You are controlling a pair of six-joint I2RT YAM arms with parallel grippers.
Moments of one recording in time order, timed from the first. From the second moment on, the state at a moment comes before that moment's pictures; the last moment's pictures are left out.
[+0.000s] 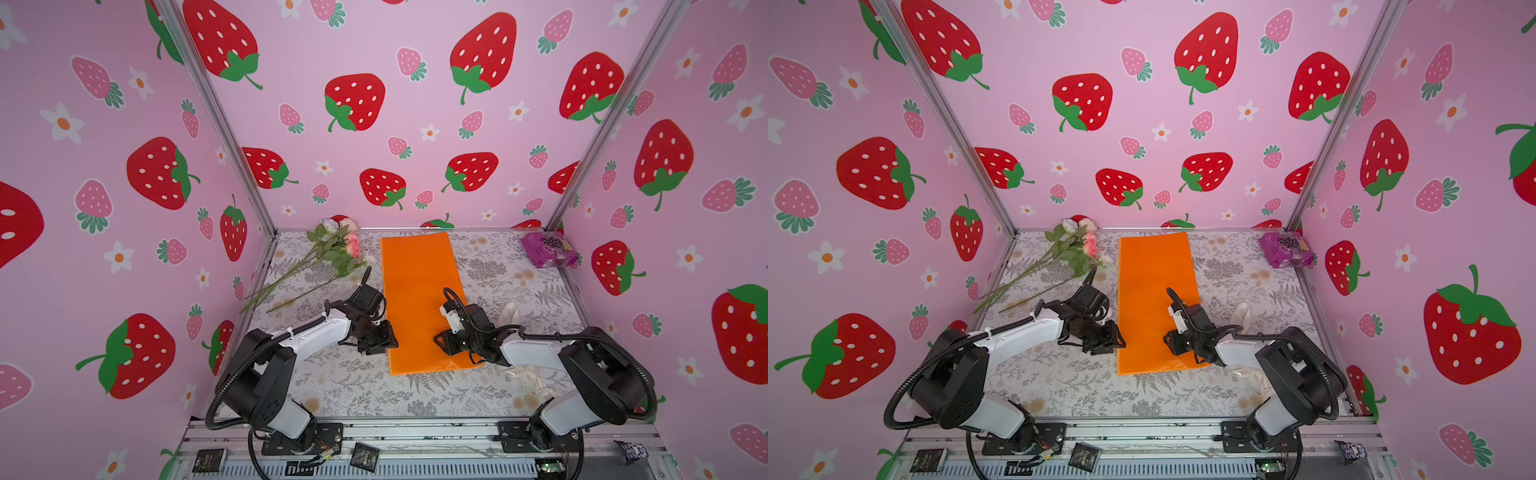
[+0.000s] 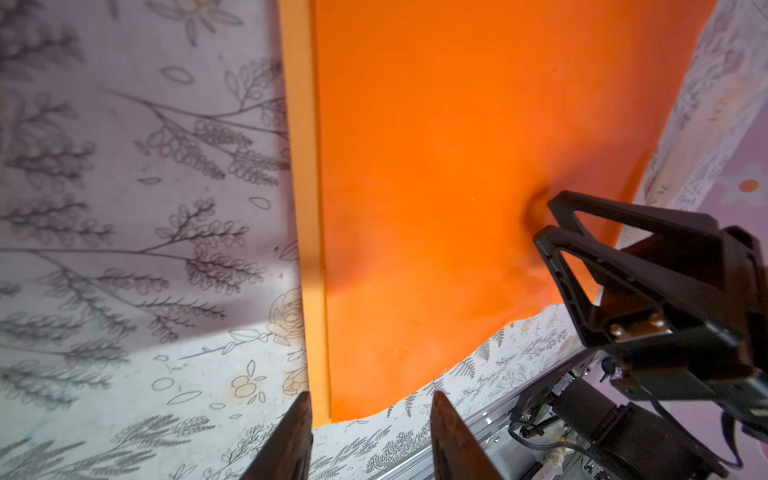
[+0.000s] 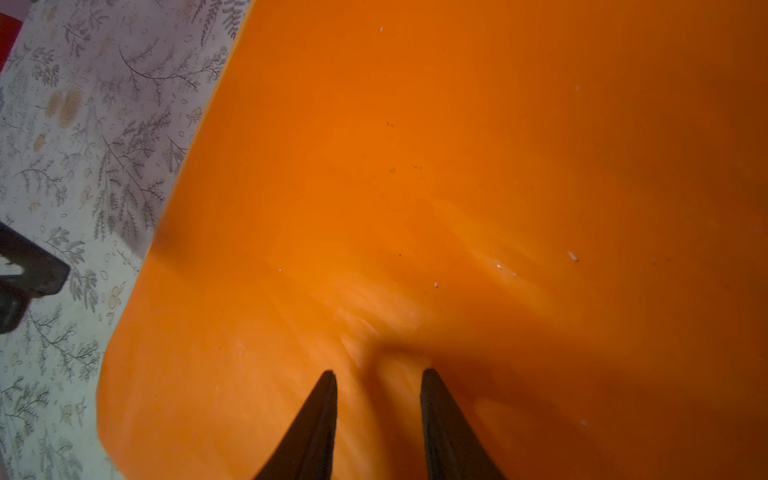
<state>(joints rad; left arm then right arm) -0.54 1.53 0.88 -0.60 0.44 -0.72 0.73 1.54 0.54 0.17 -0.21 0.31</state>
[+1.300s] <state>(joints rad) -0.55 1.63 0.80 -0.40 0.53 -0.76 0.73 1.55 0.53 0.19 -0.21 0.32</state>
